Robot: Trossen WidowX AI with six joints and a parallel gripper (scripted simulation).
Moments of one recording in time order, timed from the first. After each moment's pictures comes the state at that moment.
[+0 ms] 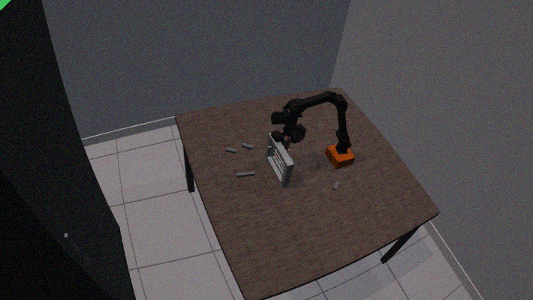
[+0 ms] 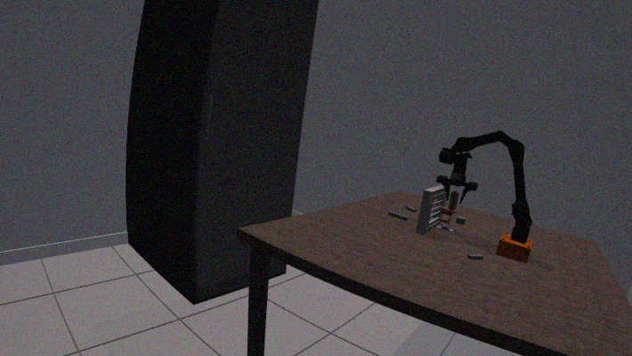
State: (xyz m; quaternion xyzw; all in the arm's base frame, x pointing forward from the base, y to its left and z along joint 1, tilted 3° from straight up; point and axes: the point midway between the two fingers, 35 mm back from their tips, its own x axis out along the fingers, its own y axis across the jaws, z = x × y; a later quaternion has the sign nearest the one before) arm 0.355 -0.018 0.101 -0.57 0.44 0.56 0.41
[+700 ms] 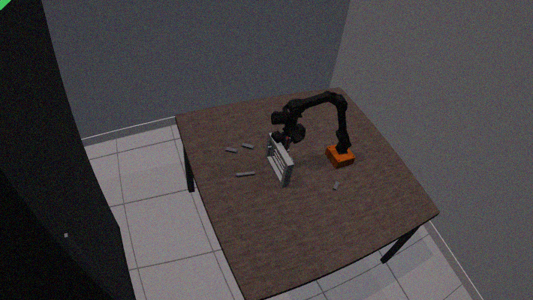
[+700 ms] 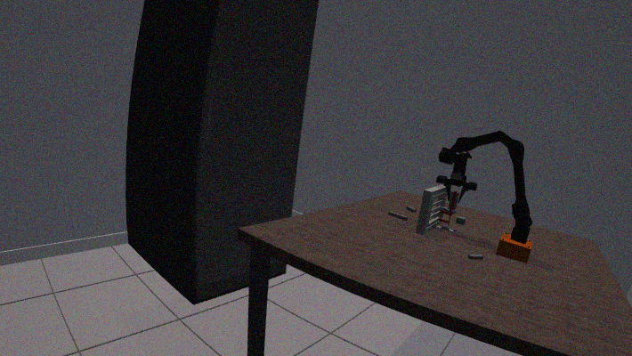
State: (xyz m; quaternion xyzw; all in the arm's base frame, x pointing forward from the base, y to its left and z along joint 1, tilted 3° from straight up) arm 0.356 -0.016 0.101 -0.59 0.42 0.57 0.40
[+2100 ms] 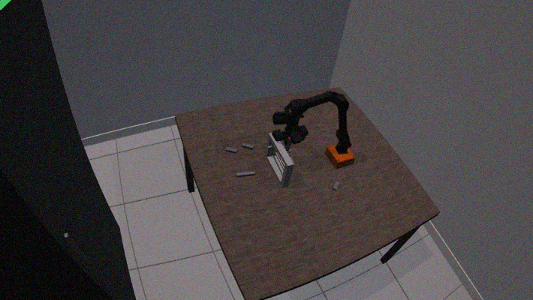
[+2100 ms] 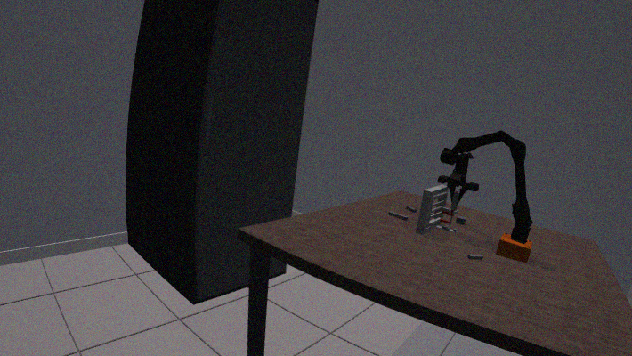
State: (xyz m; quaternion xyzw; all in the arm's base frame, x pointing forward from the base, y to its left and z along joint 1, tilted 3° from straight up) arm 0.348 -0.015 0.101 -0.55 0.47 0.52 0.45
